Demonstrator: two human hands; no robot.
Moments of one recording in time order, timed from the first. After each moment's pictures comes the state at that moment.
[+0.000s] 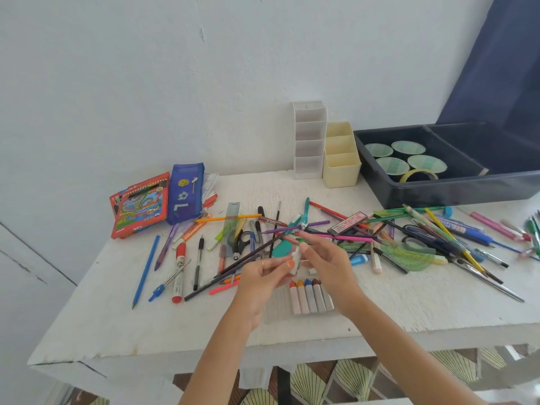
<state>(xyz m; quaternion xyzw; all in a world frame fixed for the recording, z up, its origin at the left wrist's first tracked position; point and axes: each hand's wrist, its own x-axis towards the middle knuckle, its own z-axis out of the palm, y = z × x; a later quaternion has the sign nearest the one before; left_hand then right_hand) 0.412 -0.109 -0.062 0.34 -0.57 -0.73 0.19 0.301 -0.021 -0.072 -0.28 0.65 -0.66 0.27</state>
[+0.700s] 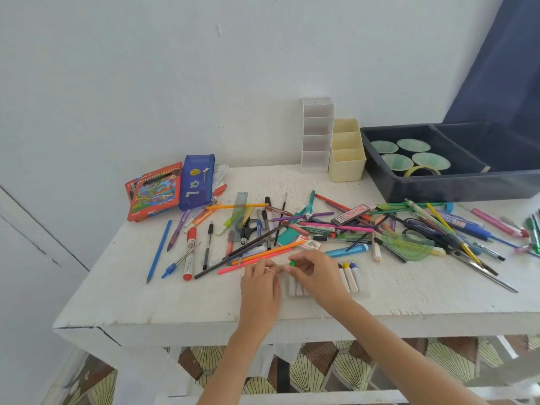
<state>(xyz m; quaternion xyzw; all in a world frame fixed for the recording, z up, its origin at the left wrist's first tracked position) 0.441 -0.094 -0.121 0.32 -0.89 -0.21 0.25 0.326 -0.018 -0.101 -0.40 0.79 -0.45 0.13</state>
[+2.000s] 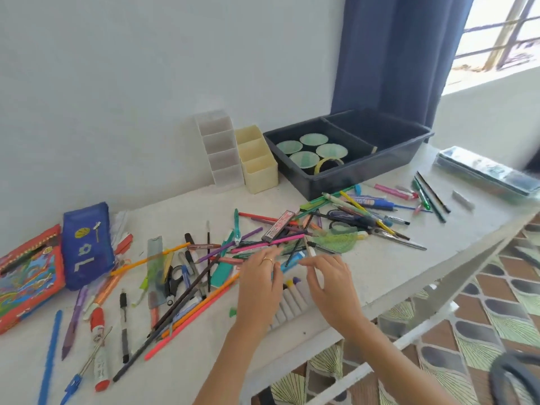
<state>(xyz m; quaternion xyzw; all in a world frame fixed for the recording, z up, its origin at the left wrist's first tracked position) 0.328 -0.078 -0.091 0.13 -0.93 -0.29 0.20 0.274 0.053 -0.120 -0.25 0.86 -0.41 -0.14</state>
